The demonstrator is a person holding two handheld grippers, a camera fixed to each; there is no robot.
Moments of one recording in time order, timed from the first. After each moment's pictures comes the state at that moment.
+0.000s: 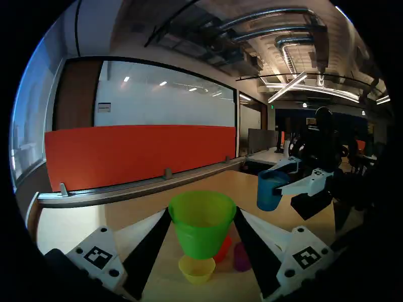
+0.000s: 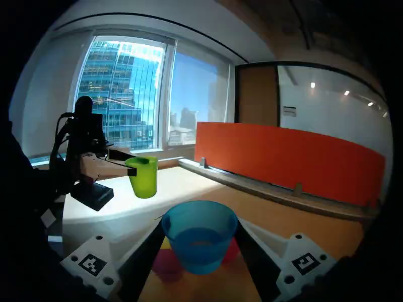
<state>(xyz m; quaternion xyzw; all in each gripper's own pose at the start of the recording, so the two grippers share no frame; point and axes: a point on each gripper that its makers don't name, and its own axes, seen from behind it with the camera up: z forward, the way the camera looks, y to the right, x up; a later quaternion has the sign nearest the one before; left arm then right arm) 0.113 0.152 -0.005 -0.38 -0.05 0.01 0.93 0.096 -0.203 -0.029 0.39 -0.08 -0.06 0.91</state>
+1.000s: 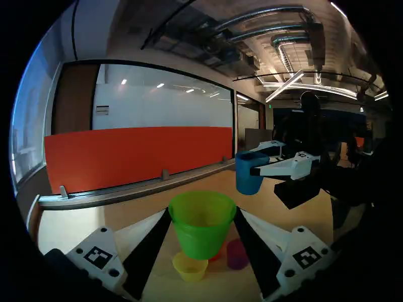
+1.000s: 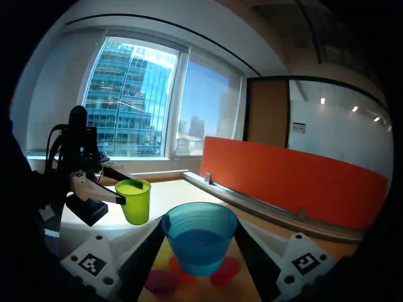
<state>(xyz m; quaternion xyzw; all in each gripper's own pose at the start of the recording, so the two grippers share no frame) 0.116 0.159 -0.025 -0.38 -0.04 0.02 0.92 0.141 -0.225 -0.003 0.42 -0.04 -0.08 0.90</state>
